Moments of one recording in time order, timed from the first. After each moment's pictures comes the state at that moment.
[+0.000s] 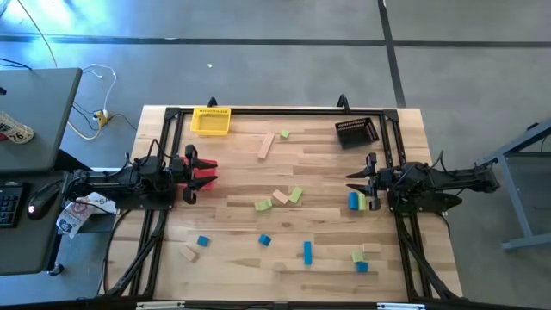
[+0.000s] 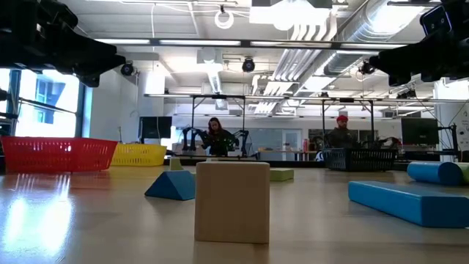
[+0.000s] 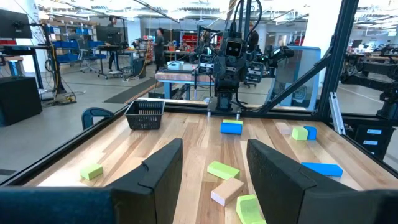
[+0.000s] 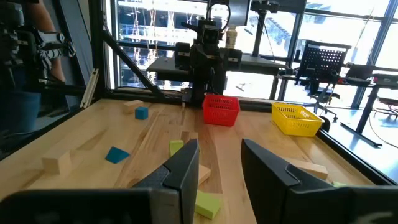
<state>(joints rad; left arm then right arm) 0.16 0.02 0.01 0.05 -0.06 -0.02 0.10 0.01 0.01 0.03 0.09 -0.11</state>
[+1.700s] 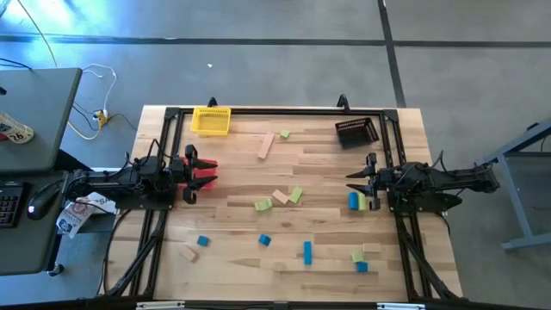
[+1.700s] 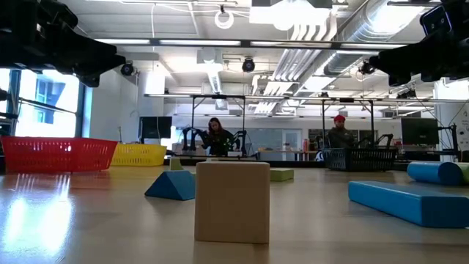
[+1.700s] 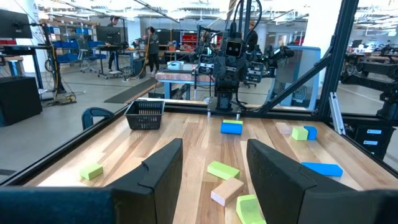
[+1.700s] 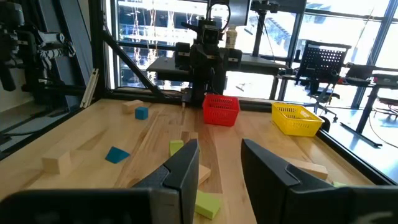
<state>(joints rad) 0.16 0.02 0.01 0.05 -0.06 -0.02 0.10 0.01 0.01 0.03 0.09 -0.11</state>
